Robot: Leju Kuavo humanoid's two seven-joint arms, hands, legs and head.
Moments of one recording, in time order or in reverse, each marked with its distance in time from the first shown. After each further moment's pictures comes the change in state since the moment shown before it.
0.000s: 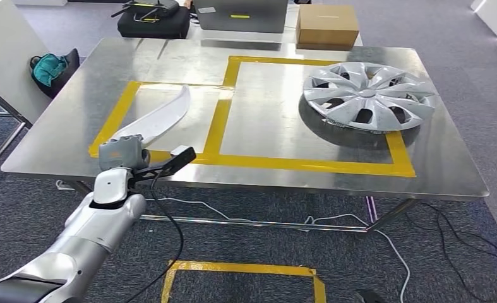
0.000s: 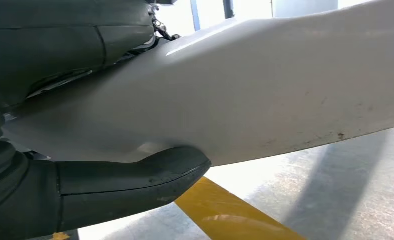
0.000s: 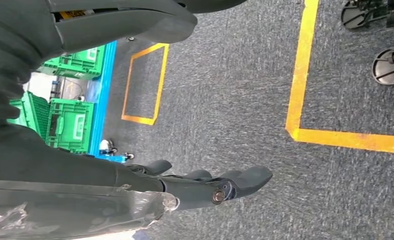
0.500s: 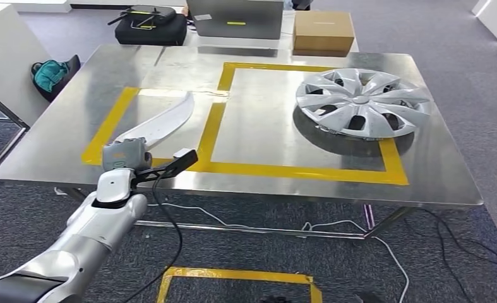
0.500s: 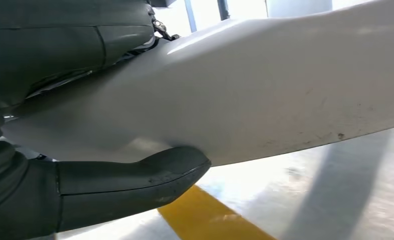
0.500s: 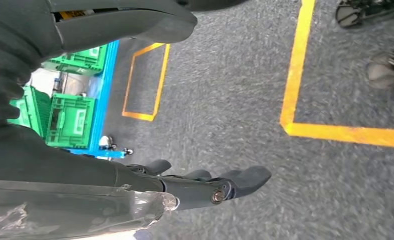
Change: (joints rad) left arm -0.011 0.001 0.000 0.033 -0.012 -0.040 0.011; right arm 0.004 -0.004 0.008 0.000 0.000 0.007 0.007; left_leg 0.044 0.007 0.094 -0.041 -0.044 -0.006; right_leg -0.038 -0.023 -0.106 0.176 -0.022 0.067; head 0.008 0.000
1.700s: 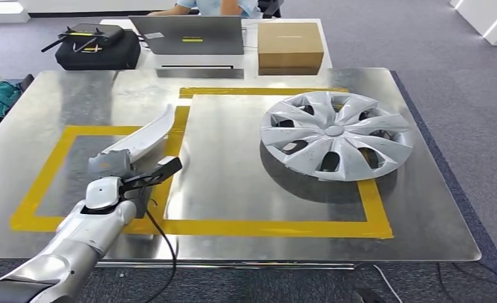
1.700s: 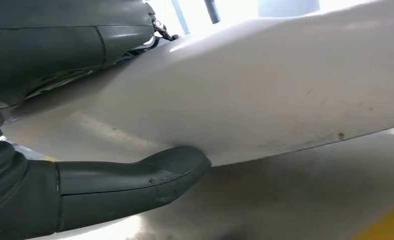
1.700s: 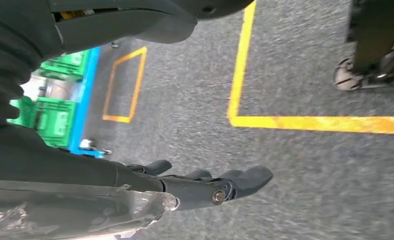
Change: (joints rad) left arm 0.016 0.039 0.050 0.060 0.014 -0.007 0.034; right arm 0.006 -0.001 0.008 0.010 -0.004 0.003 -0.052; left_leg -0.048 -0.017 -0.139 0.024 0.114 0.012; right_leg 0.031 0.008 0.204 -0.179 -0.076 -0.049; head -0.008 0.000
